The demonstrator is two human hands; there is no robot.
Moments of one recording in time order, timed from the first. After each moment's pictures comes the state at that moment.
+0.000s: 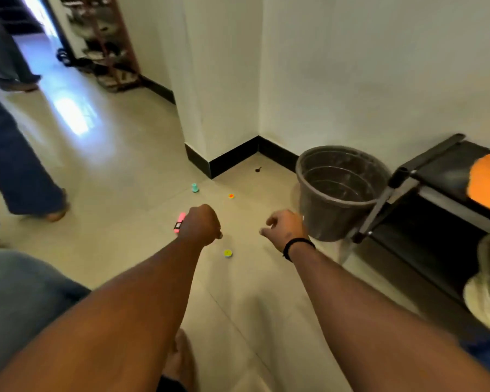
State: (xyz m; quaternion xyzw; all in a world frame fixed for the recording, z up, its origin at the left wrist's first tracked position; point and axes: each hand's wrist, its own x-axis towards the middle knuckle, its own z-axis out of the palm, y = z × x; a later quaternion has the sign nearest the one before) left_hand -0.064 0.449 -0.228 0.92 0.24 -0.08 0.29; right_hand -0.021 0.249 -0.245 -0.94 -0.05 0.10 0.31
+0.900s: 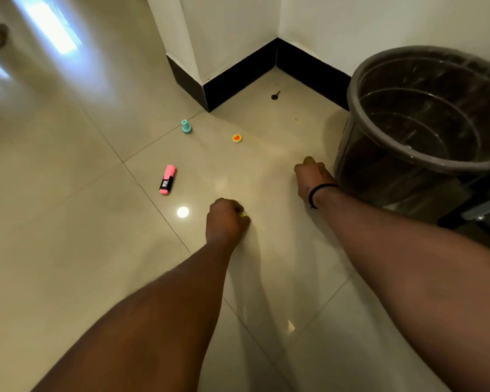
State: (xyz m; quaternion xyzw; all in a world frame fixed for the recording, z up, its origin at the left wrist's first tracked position) left_hand -0.002 0.438 -0.419 0.89 0.29 -0.04 0.34; right_hand 0.143 0.272 -0.402 -0.97 -0.15 0.16 0.03
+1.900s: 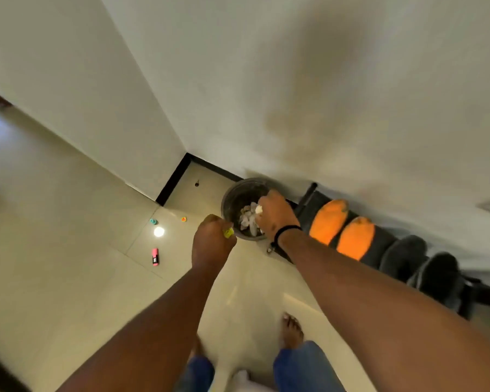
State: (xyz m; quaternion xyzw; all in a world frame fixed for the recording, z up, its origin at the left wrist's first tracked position) left_hand 0.044 0.257 0.140 0.95 0.07 -0.10 0.28; right_hand 0.104 0.094 0.146 -0.97 -0.06 0.17 0.17
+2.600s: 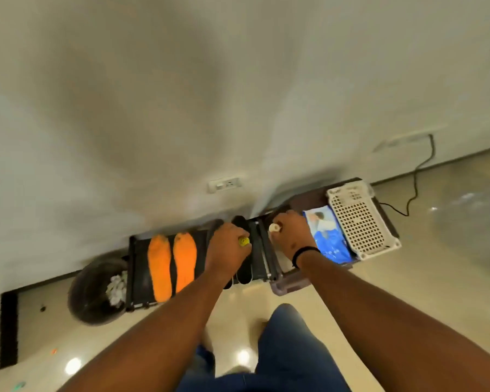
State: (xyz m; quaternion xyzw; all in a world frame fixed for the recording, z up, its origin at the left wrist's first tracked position) left_hand -0.068 -0.175 0.335 0.84 -0.36 -0.28 0.30; right_hand -0.172 -0.312 0.365 -0.87 0.43 0.08 0.23
